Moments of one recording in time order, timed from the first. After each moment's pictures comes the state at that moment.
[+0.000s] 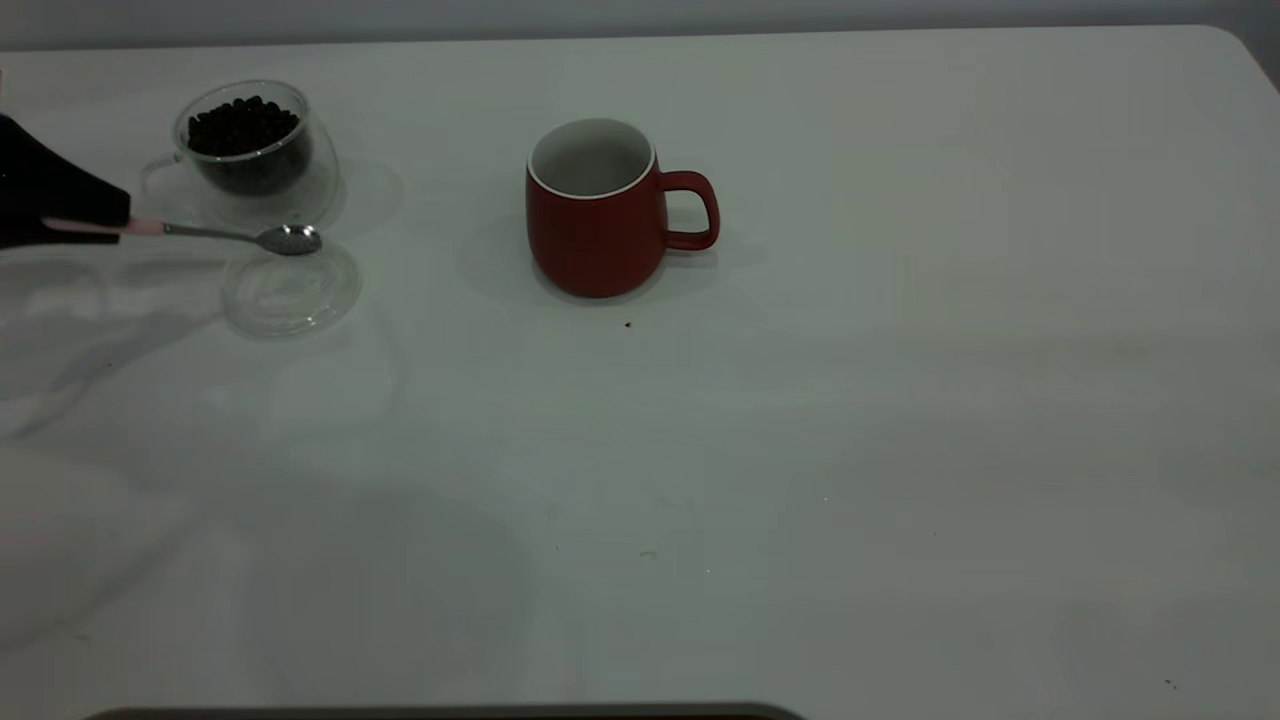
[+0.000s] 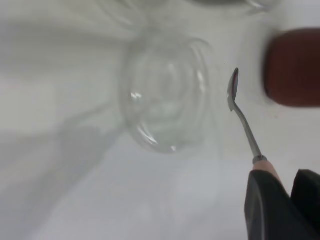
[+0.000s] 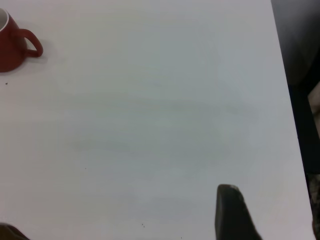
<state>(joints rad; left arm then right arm) 0.45 2.31 -1.21 -1.14 0.91 1.16 0.01 0.03 -0.47 0.03 1.12 -0.05</state>
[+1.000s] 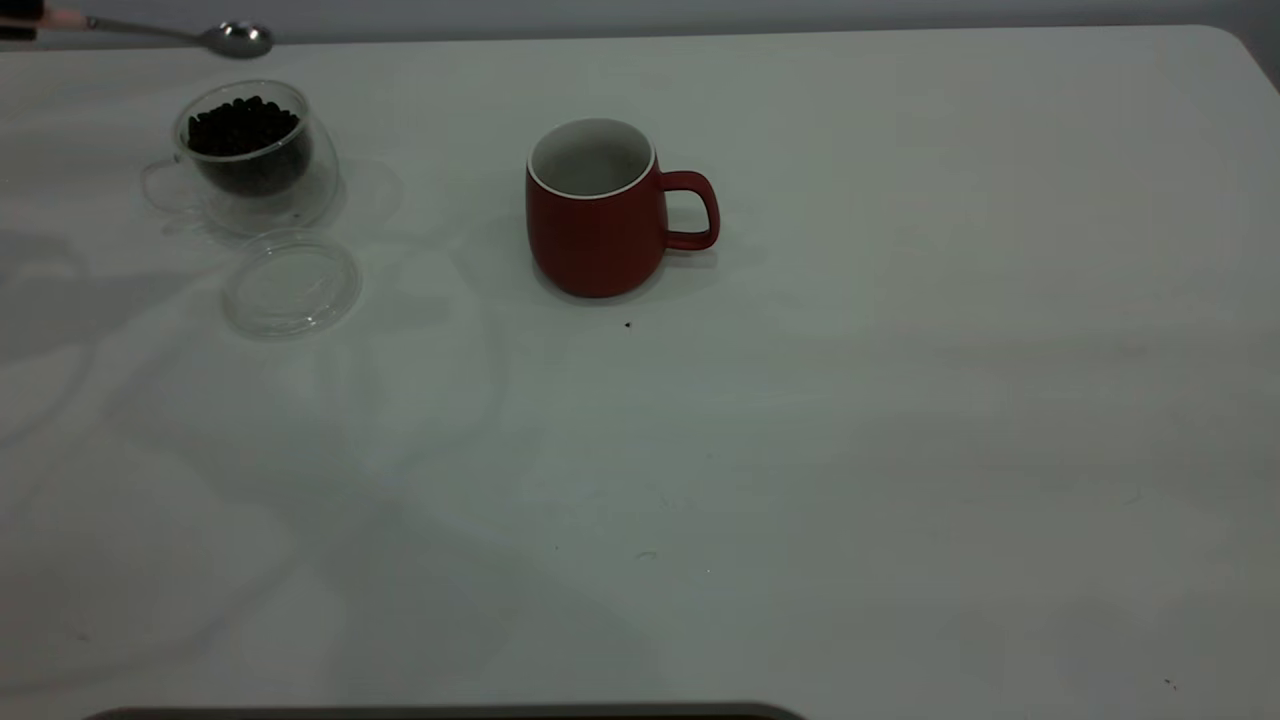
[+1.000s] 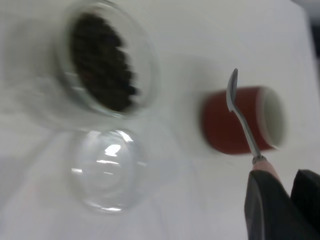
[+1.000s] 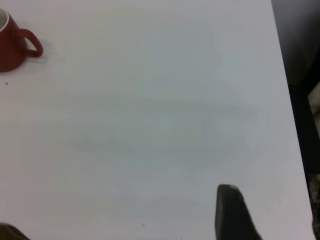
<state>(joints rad) 0.45 2.10 -1.26 -1.17 0.93 1.12 0.01 0.03 -0.47 0.03 1.12 -0.05</state>
